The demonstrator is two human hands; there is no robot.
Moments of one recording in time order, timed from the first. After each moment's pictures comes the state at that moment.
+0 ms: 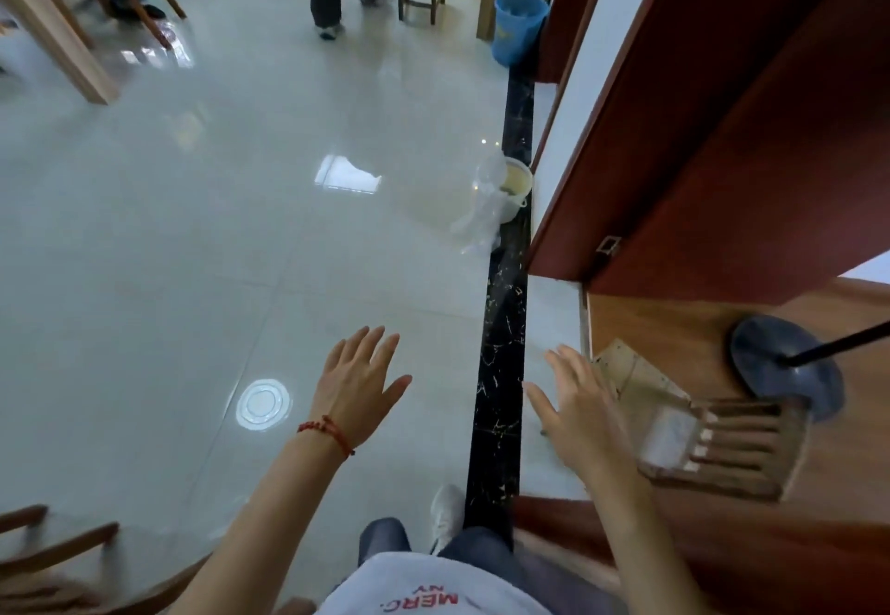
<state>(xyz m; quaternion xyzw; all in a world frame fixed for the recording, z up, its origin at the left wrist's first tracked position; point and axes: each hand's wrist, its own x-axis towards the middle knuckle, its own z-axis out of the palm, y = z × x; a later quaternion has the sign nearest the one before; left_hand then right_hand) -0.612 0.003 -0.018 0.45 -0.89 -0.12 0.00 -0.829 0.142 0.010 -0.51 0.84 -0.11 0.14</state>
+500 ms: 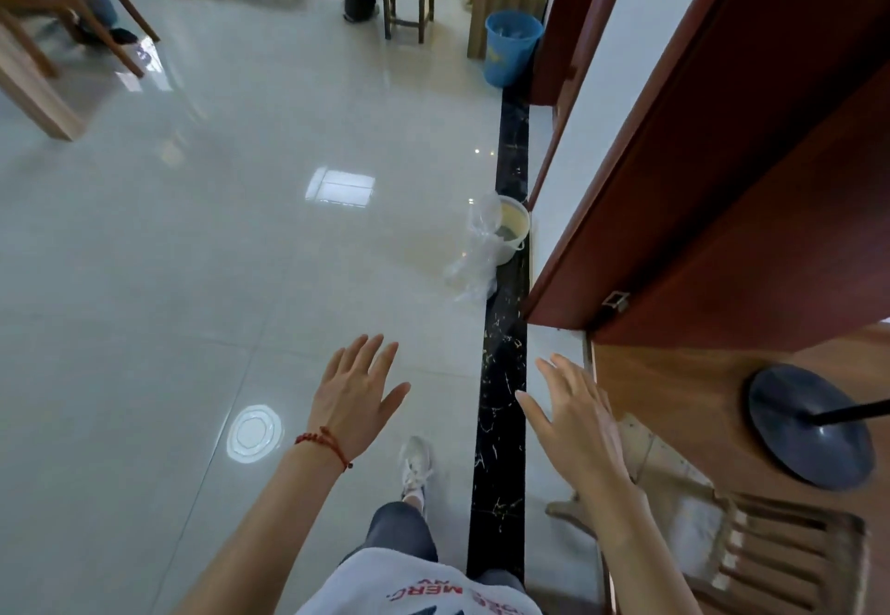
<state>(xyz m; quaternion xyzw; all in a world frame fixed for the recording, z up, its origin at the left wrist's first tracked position) -0.721 -0.189 -0.026 0.44 -0.89 -0.13 -0.02 -0.932 -0.048 0.004 -0.51 0.84 -0.12 0.15</state>
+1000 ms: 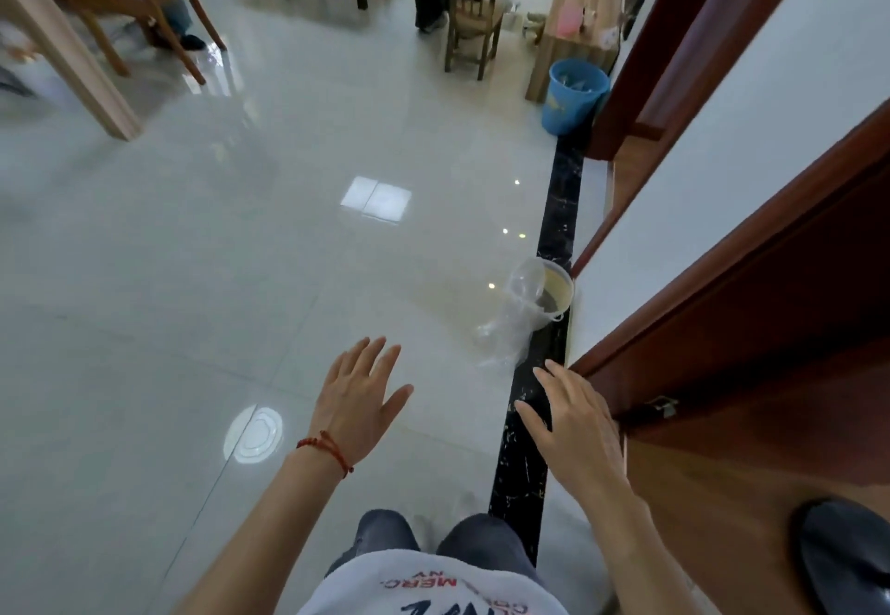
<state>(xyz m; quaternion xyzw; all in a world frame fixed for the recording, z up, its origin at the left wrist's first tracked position) -0.754 -0.362 -0.009 0.52 -0.84 -0.15 0.03 -0.982 -0.255 0.004 -0.59 0.80 -0.10 0.09</state>
